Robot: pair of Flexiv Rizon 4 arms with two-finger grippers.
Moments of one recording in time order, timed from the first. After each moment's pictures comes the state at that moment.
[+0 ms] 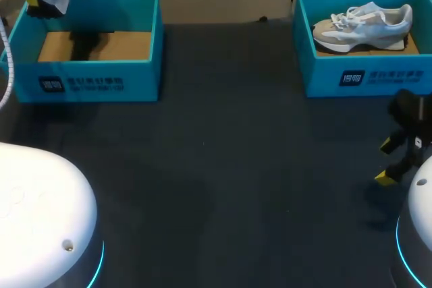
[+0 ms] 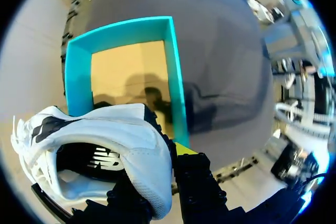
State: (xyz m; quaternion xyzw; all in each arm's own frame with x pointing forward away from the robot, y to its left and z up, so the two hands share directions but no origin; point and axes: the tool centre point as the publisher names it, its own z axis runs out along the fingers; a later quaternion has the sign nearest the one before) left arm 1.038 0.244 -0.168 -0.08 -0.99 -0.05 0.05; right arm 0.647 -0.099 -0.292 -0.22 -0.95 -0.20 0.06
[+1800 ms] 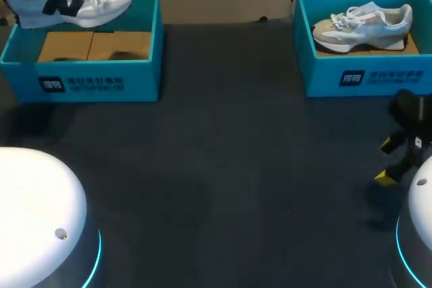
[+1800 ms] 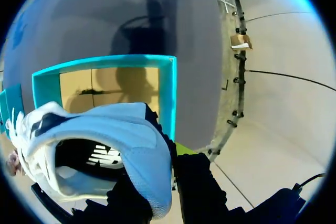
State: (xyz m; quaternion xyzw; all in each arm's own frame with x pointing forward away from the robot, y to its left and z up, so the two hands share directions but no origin) left arm 1.095 0.316 -0.190 -0.70 -0.70 -0.16 -0.01; right arm 0.647 -0.100 -0.292 -0.22 -0.95 -0.20 0.06
